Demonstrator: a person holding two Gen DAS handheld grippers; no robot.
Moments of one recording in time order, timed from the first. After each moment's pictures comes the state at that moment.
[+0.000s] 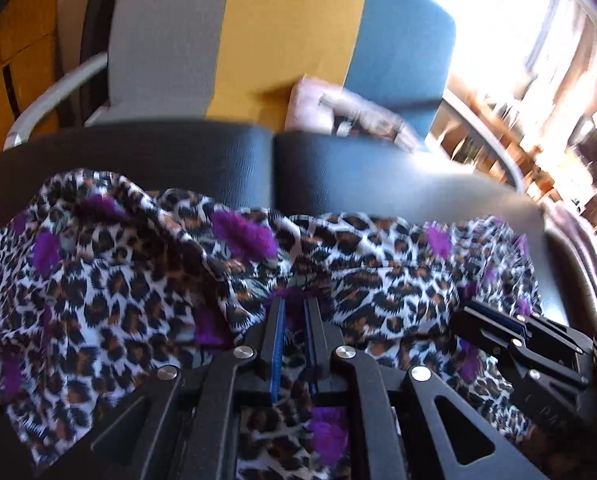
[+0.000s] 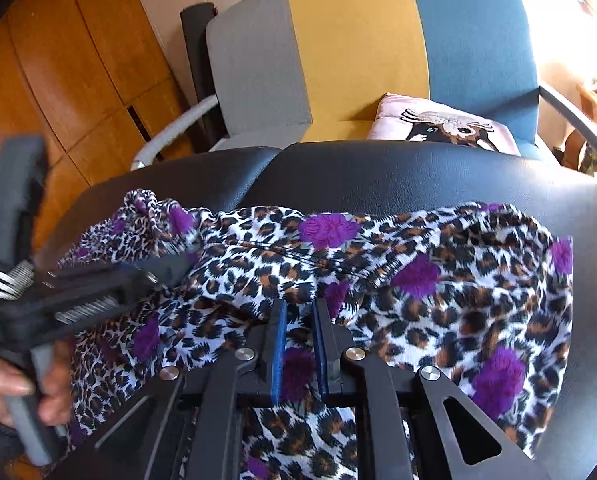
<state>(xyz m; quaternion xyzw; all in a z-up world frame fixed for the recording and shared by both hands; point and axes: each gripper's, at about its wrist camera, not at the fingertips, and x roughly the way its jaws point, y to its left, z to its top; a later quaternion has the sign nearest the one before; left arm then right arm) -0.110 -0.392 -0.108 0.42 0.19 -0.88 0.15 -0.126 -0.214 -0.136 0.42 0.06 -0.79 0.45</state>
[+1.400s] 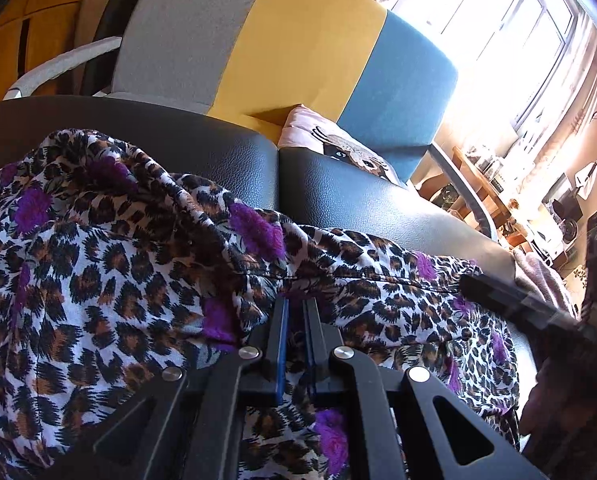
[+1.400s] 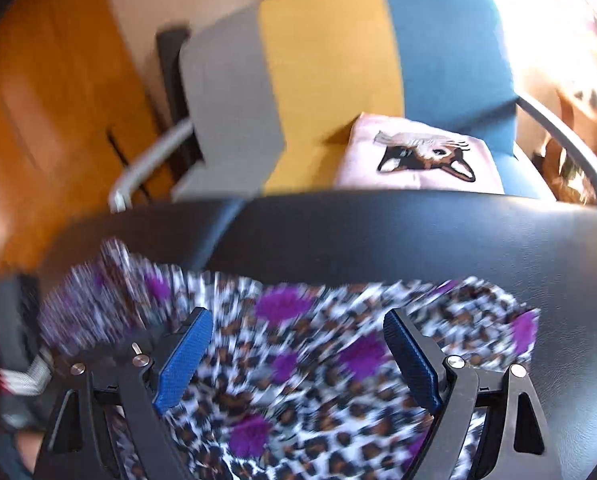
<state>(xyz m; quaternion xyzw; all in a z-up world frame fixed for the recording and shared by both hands) -0.089 -0.411 -0.130 0.36 0.28 -0.88 0.12 -0.149 -0.241 -0.108 0.42 0.10 -0.81 0.39</state>
